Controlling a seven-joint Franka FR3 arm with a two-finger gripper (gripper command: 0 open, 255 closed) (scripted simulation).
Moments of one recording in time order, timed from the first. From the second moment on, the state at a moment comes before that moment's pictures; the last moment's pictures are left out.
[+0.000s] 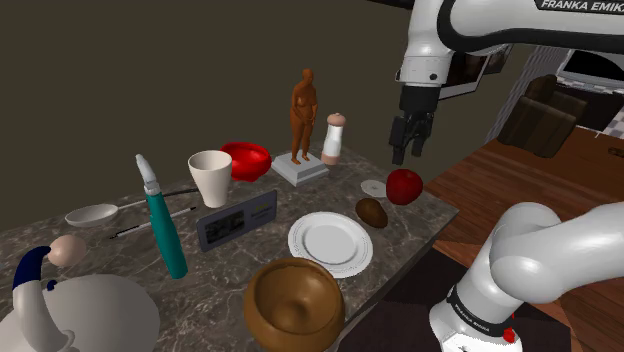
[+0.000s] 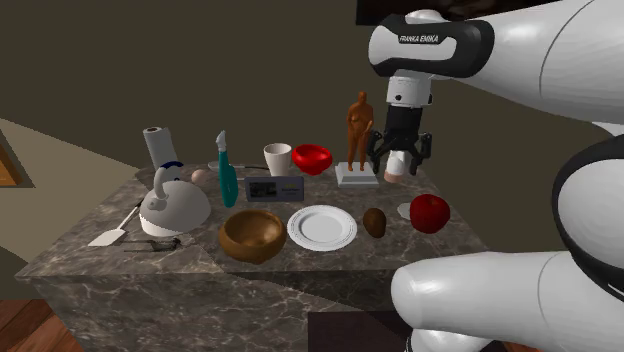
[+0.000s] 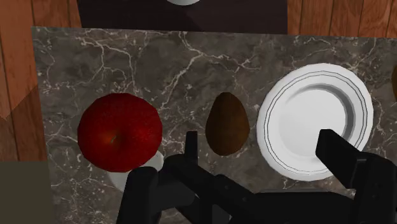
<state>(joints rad) 0.01 -0.75 -0.01 -2.36 0.08 1.44 0.09</state>
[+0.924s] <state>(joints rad) 0.17 -0.34 0.01 -2.14 0.05 1.67 -0.29</state>
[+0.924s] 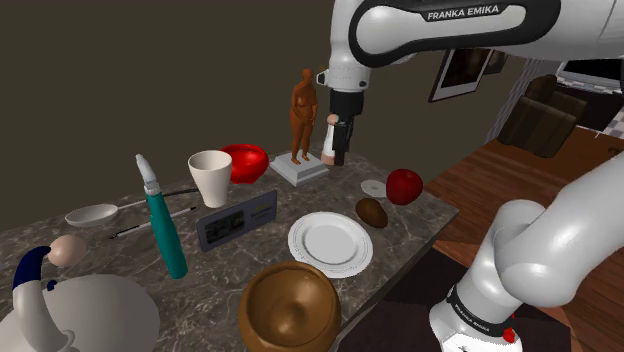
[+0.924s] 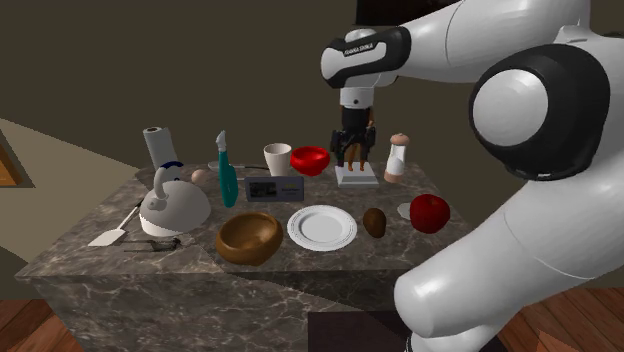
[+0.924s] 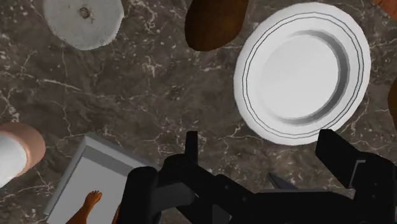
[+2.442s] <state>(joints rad) 0.40 0.18 0.21 -1.71 -0.05 1.87 -0.82</state>
